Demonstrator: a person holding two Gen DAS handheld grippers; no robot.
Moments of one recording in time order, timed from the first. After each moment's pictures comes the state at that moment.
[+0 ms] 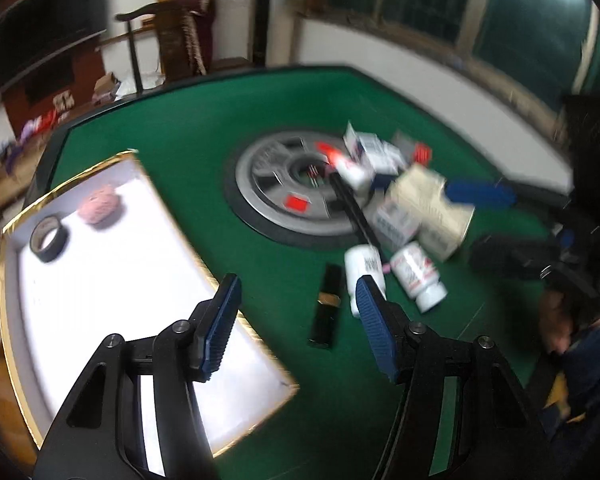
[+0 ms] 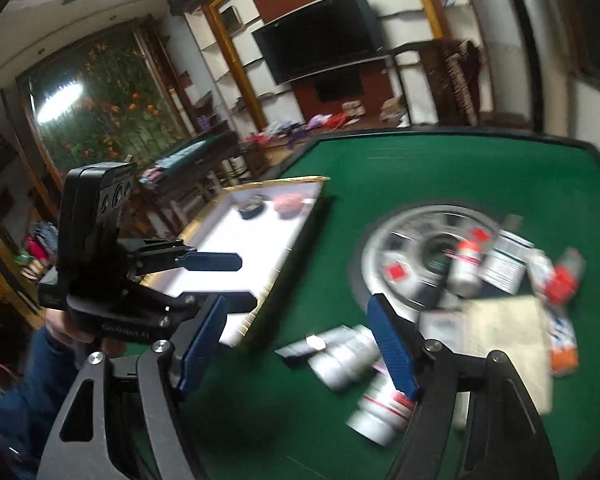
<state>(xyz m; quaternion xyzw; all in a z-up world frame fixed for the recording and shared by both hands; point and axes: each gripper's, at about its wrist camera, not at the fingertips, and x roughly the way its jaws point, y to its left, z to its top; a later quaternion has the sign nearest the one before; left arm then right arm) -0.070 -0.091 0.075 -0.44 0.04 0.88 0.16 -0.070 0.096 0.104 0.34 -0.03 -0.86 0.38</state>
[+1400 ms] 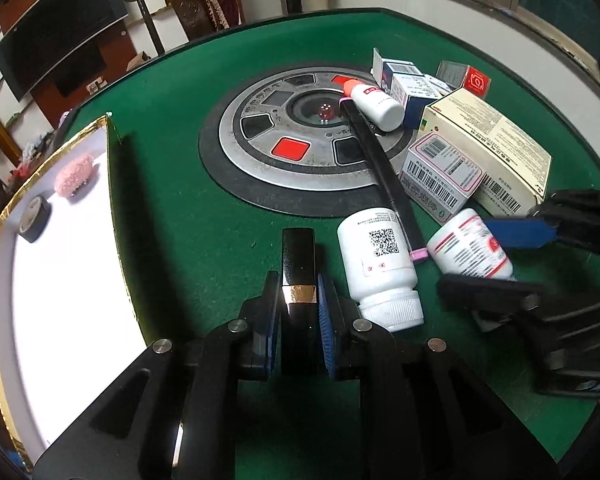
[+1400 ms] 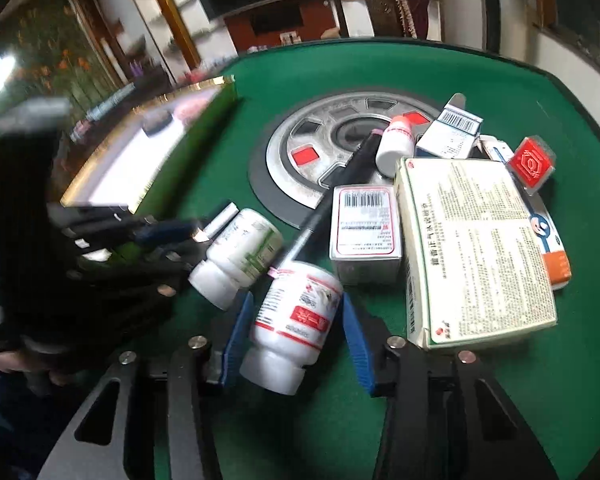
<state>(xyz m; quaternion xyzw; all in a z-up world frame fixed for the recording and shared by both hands) -0.086 -0.042 0.008 -0.48 0.08 0.87 0.06 -0.101 0.104 0.019 0.48 0.04 -0.83 0.28</state>
